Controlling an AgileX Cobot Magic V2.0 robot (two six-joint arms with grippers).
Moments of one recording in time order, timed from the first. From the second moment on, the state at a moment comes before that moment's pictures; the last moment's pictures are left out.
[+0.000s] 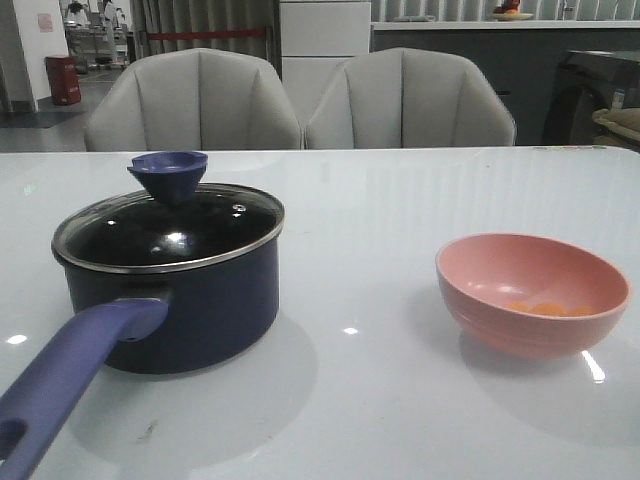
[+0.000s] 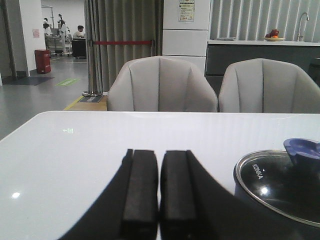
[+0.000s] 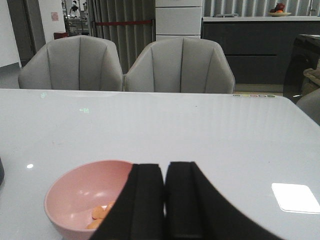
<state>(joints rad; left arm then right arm) -0.03 -0.01 0.01 -0.02 0.00 -0.03 0.10 -0.01 0.03 0.03 0.03 0.04</state>
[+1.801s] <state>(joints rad) -0.03 0.35 -0.43 -0.04 0.44 -0.03 0.10 -0.01 0.03 0.03 0.03 0.04</state>
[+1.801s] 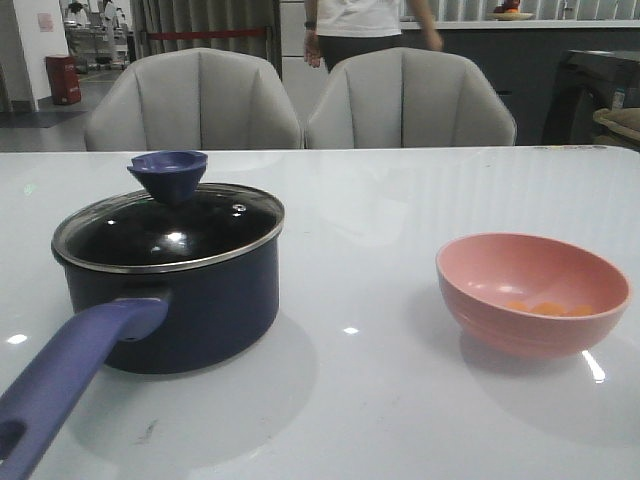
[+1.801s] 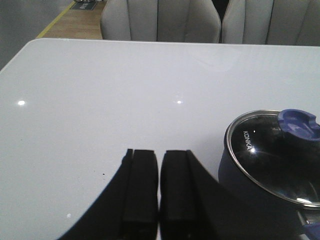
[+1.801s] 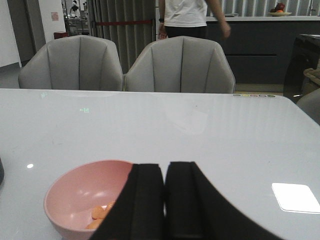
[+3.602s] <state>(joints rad) -0.18 1.08 -1.02 -0.17 0.89 -0.07 0.10 -0.01 0.03 0.03 0.03 0.04</state>
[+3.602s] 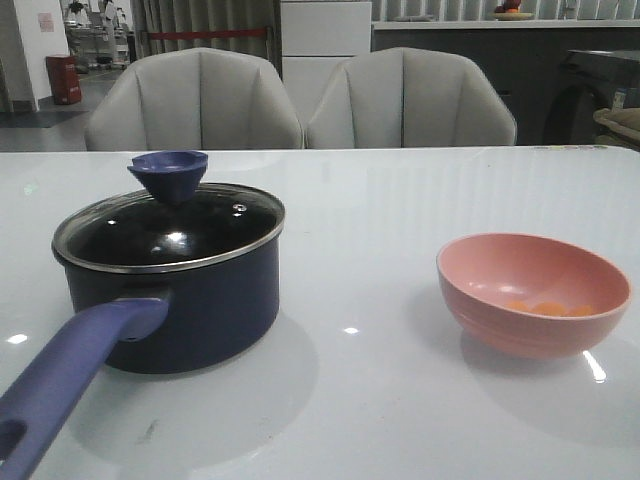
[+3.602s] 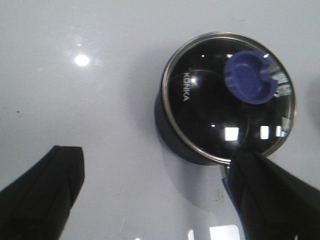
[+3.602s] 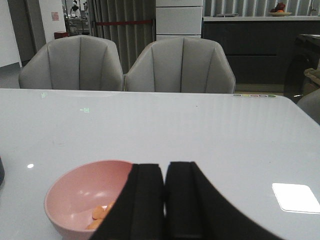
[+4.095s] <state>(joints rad) -0.41 1.48 -1.34 -0.15 1.03 -0.16 0.10 -0.01 0.03 0.03 0.03 0.04</state>
